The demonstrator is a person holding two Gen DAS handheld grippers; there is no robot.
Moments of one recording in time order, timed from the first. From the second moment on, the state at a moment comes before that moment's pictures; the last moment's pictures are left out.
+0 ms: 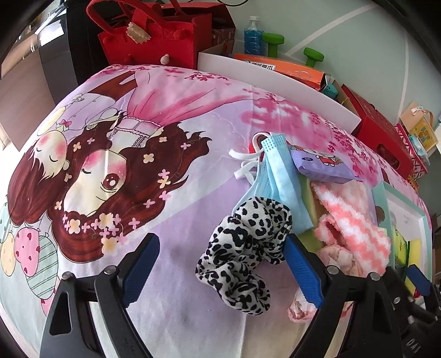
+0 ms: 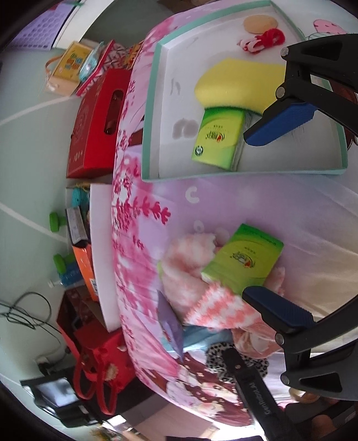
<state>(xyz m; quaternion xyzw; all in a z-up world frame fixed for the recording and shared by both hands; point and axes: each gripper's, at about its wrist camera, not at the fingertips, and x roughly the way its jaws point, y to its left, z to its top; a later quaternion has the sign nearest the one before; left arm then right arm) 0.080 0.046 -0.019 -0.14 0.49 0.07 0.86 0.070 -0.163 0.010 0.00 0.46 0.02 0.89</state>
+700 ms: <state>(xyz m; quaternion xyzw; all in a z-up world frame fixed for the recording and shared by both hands) 0.080 0.044 -0.020 -0.15 0.49 0.06 0.85 0.080 -0.132 -0.009 -0.03 0.45 0.08 0.89</state>
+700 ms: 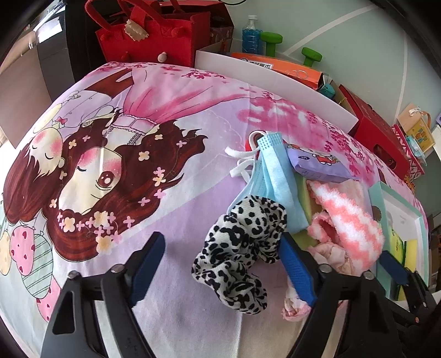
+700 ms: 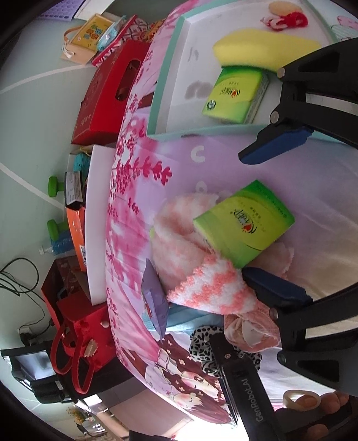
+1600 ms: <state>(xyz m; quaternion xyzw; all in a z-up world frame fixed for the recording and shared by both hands) 0.077 0.039 -0.009 -0.17 0.48 0.02 0.86 0.082 -0.149 -0.011 0.02 0.46 0.07 0.89</state>
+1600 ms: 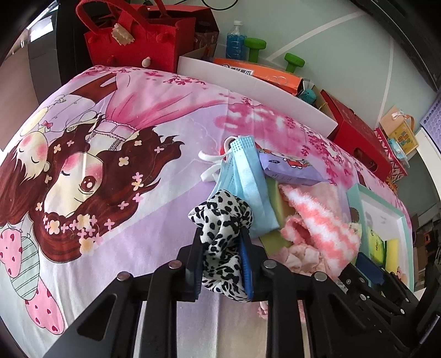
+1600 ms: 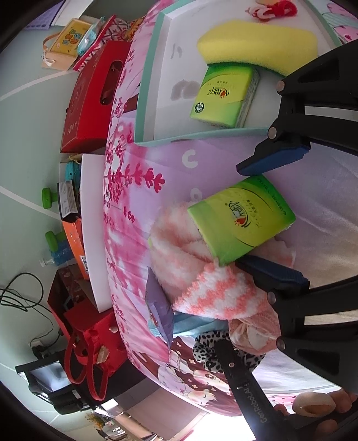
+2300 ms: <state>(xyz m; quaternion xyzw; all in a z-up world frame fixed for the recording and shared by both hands) 0.057 0.046 0.033 -0.16 0.41 0.04 0.89 0.075 -0.167 0.006 0.03 0.43 0.06 0.90</state>
